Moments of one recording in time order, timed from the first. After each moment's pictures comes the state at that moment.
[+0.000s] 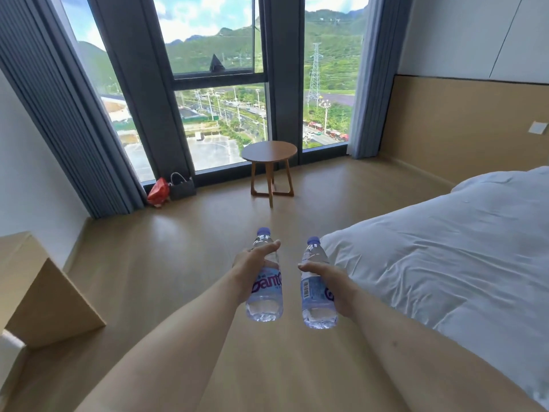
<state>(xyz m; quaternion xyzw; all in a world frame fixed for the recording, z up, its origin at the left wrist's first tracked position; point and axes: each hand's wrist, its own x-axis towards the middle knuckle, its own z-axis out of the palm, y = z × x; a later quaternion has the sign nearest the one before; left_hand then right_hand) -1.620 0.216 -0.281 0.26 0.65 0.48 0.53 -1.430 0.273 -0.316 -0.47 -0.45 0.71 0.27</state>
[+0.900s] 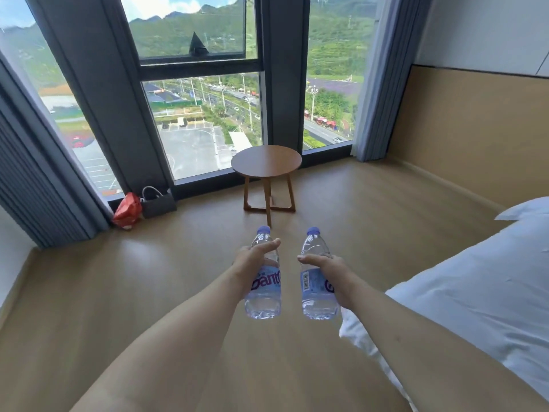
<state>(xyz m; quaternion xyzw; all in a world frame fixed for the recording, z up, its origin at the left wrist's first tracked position) -1.903 0.684 -0.303 0.25 0.65 0.46 0.55 -1.708 0.728 -0.312 -0.51 -0.43 0.68 0.30</state>
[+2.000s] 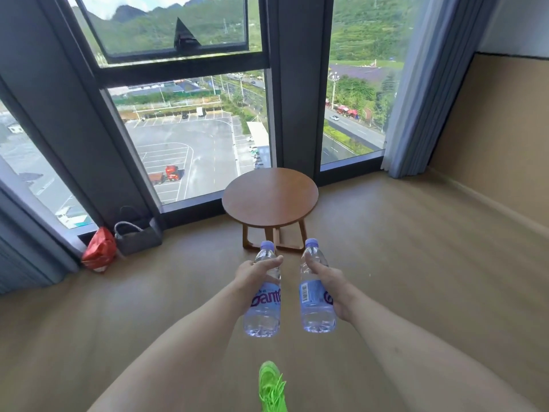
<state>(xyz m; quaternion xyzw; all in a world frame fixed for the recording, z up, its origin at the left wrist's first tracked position) -2.056 1.253 -0.330 0.21 0.71 0.41 0.52 -1.874 1.318 -0.352 -0.48 -0.40 0.74 0.27</state>
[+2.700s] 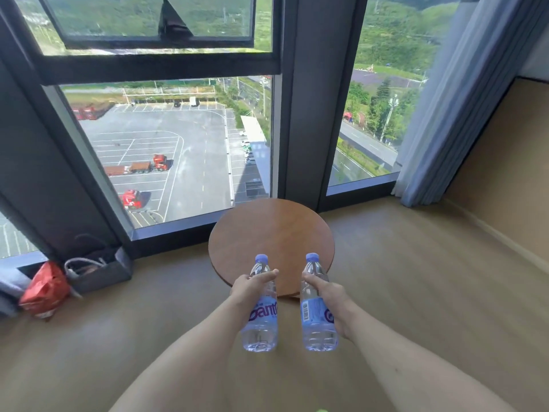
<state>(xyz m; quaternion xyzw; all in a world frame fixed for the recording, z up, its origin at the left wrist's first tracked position) -2.263 1.592 -0.375 0.15 0.70 0.45 0.54 -2.072 1.659 -0.383 -0.54 -0.38 0.71 0.24</state>
